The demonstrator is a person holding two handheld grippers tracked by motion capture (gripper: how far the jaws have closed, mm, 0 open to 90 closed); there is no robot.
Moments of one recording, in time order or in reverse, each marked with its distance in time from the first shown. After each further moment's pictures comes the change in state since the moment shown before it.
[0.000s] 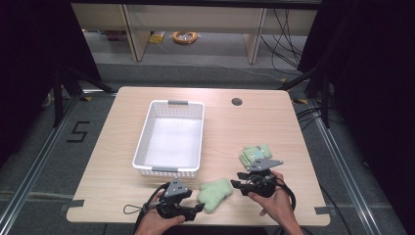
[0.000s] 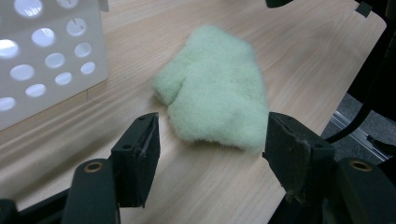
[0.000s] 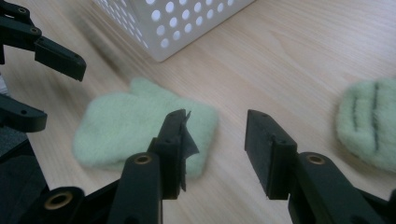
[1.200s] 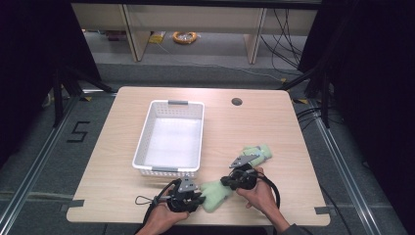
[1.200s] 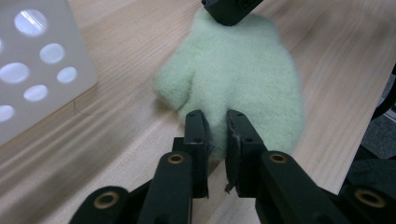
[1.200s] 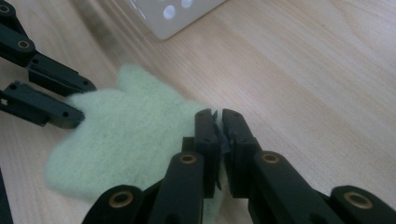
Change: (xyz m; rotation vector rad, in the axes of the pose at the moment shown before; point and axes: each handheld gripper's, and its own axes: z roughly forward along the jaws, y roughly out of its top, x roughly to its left) left arm 0.005 0.006 0.027 0.086 0.025 0.091; right arm -0.003 0.008 0.052 0.128 0.077 -0.018
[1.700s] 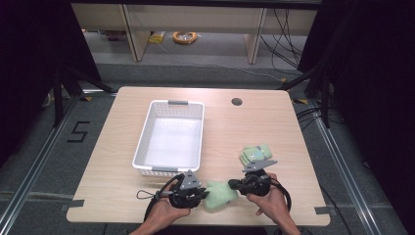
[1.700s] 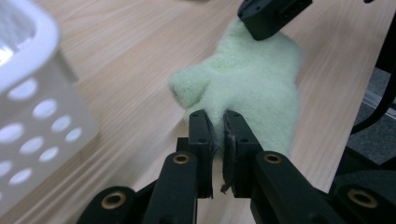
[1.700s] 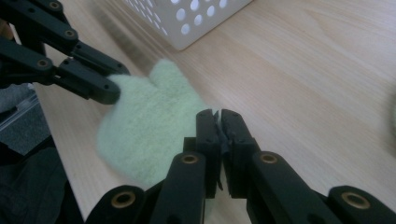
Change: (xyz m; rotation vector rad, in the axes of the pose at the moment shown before) left arm -0.007 0.025 -0.005 -0.033 -0.012 0.077; right arm 0.008 -0.021 -0.043 -0.094 0.016 0.059
